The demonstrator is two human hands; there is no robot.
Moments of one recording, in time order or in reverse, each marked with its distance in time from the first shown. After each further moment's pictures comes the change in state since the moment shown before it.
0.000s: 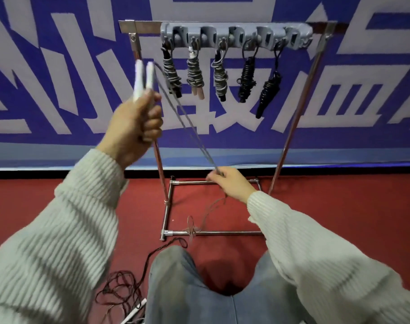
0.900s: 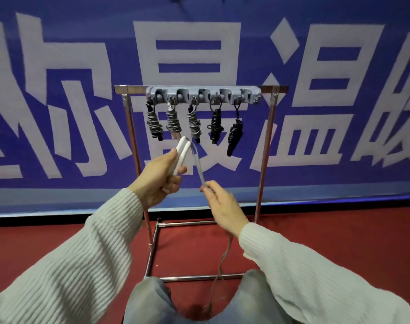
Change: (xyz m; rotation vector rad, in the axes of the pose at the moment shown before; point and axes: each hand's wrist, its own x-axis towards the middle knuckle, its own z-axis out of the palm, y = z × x) left_hand -0.028 -0.055 0.087 0.191 -0.006 -0.155; right_hand -0.074 -0.021 -0.051 -0.095 0.223 -0.303
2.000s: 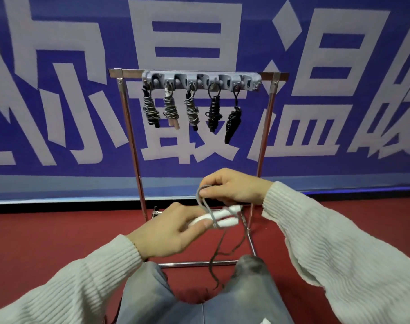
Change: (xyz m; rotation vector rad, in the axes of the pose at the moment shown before) left_hand -0.084 -0.067 0.007 1.045 -0.479 0.547; right_hand -0.003 -0.057 -0.067 -0.015 -0.668 -0.068
